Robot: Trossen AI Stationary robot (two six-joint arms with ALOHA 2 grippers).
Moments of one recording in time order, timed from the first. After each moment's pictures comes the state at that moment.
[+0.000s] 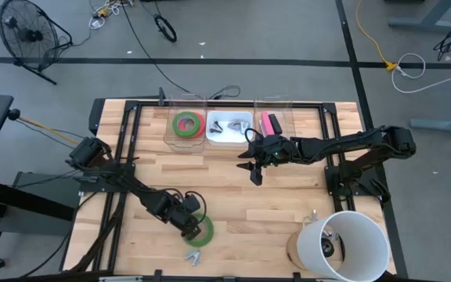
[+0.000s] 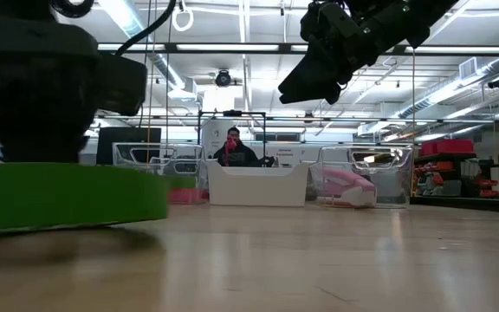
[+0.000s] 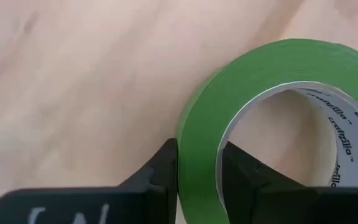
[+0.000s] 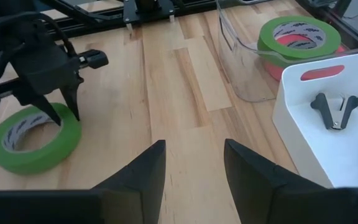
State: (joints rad) left arm -0.53 1.75 0.90 -0.35 -0.21 -1.15; right arm -0.03 1.42 0.86 0.02 0.02 0.15
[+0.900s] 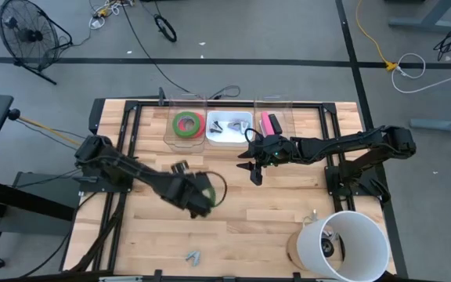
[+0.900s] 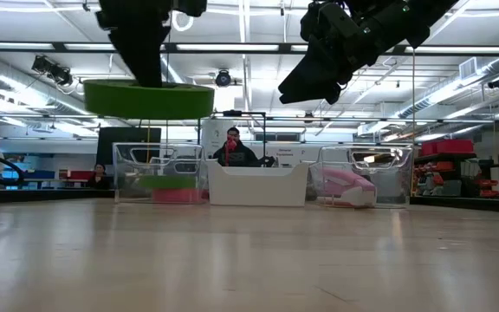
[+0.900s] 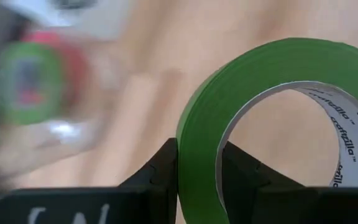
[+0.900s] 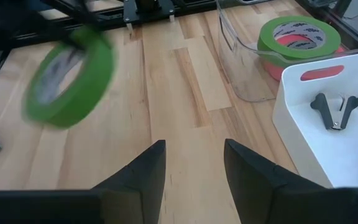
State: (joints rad) left arm -0.38 1.75 1.46 -1.22 -0.52 -0.76; right arm -0.03 1.42 0.86 0.02 0.02 0.15
